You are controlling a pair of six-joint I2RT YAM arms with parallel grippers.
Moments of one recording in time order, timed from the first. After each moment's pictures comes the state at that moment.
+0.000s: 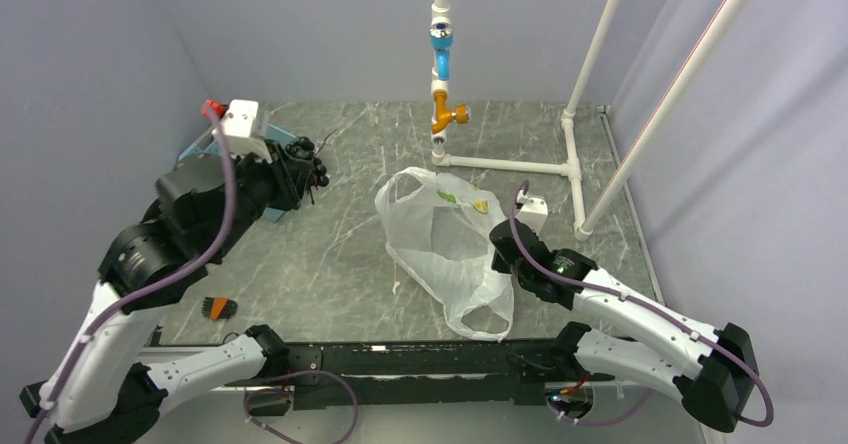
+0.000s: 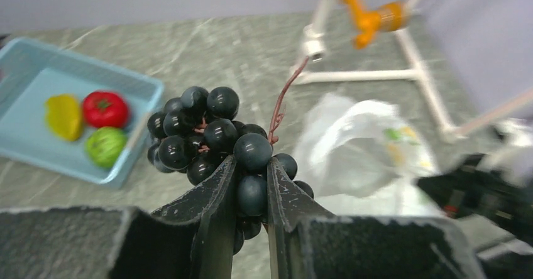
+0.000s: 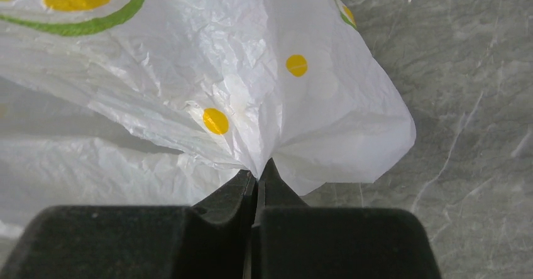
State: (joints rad) left arm -0.75 0.91 1.55 -0.87 -0.38 -0.32; right arm 0.82 0.91 0.64 -0.57 0.53 0.78
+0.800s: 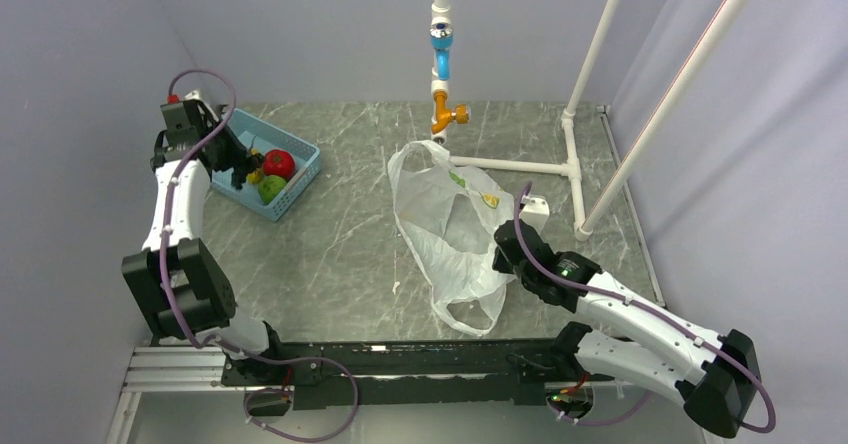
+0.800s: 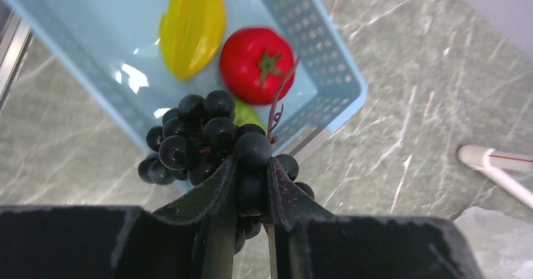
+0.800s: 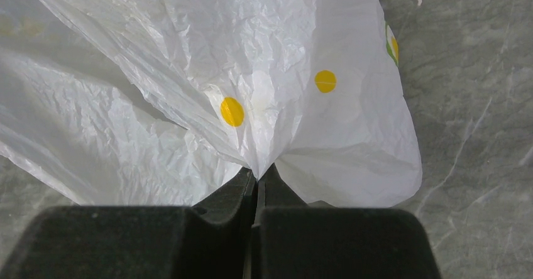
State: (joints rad) left arm 0.30 1.48 1.28 -0.51 0.19 -0.34; right arm 0.81 0.87 0.62 -0.54 0.50 0.75
